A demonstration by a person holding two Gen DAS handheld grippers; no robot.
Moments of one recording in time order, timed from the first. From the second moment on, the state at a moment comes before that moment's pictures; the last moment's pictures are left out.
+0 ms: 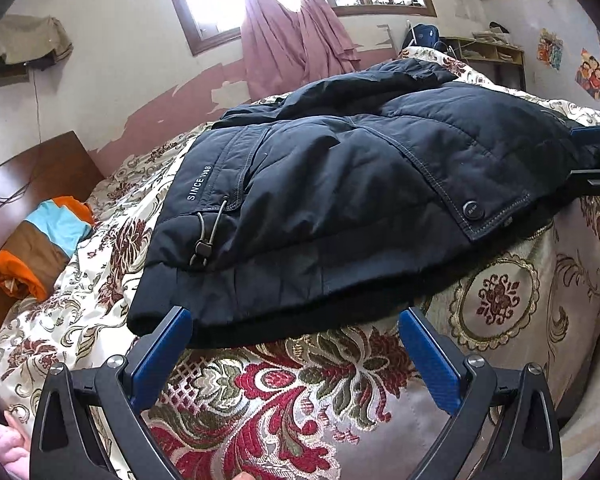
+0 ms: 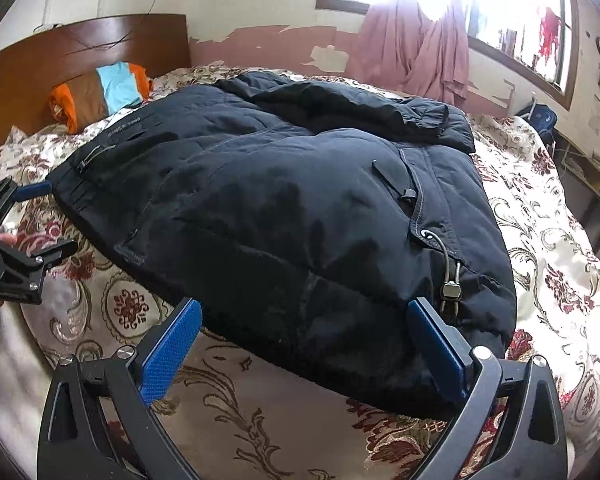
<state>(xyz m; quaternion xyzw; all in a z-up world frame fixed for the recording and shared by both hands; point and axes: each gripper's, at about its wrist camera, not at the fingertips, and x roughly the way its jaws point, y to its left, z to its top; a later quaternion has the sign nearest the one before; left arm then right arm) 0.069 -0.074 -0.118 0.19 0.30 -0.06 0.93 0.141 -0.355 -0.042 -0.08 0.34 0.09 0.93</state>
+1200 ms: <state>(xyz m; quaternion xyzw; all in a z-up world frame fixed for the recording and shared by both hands) 0.097 -0.076 -0.114 0.31 0.23 -0.01 0.92 0.112 -0.320 -0.081 -0.36 0.21 -0.07 0.90</state>
